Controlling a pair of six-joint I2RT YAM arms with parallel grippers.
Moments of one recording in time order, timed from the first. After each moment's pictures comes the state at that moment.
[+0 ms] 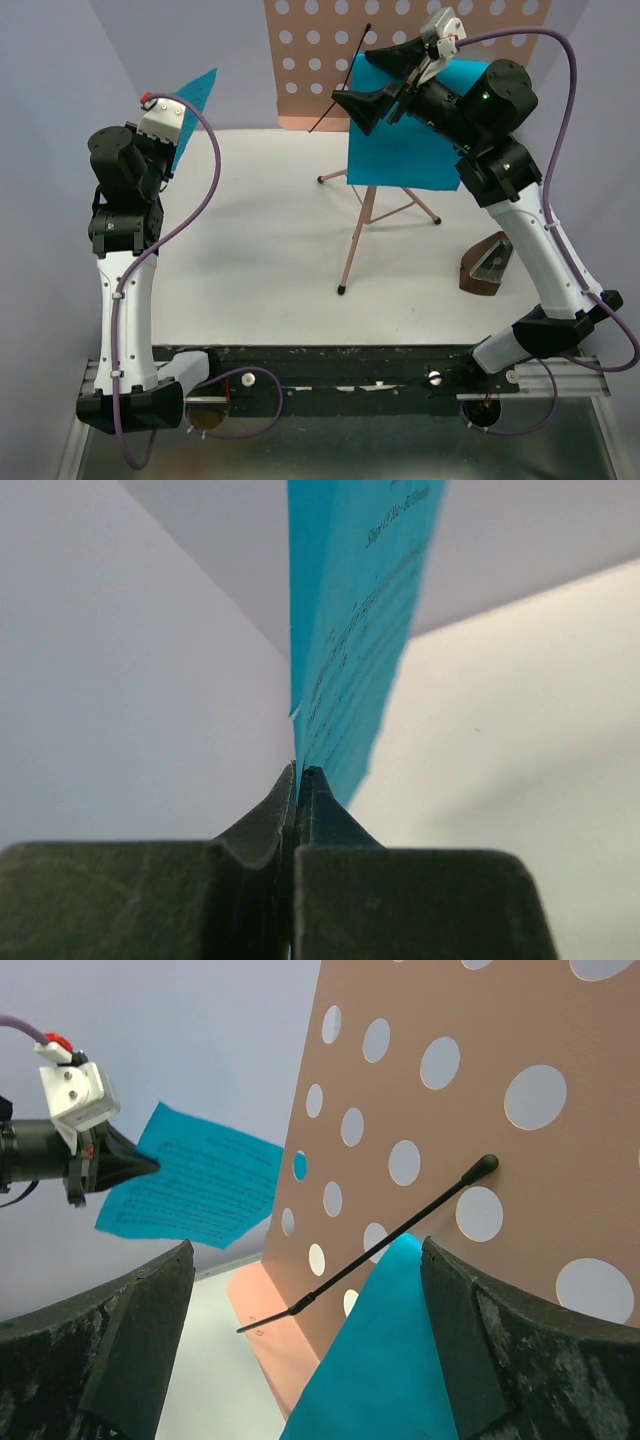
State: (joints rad) left arm 0.08 1.10 1.45 -0.41 0.02 0.48; right arm 0.59 1.52 1.99 -0.15 -0.41 -0.05
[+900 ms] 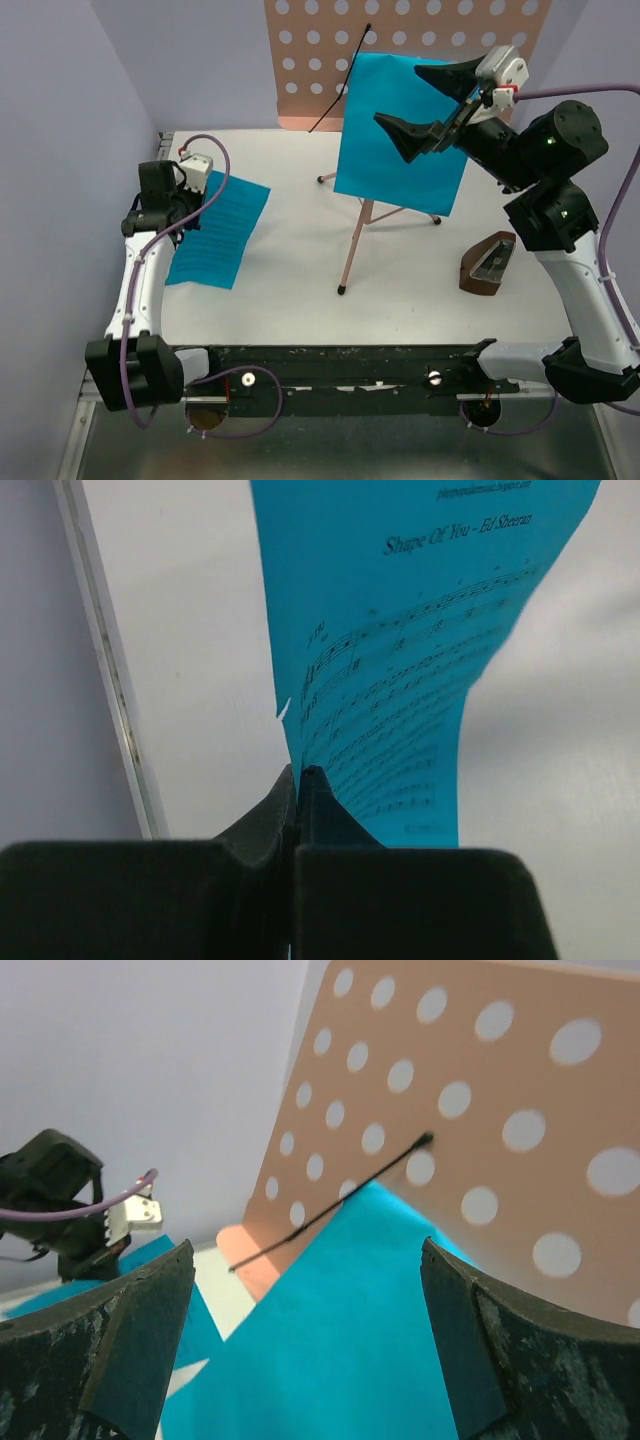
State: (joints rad) left arm 0.11 1.16 1.15 -0.64 0.21 0.33; right arm 0.59 1.27 1.84 -0.18 -0.34 -0.20
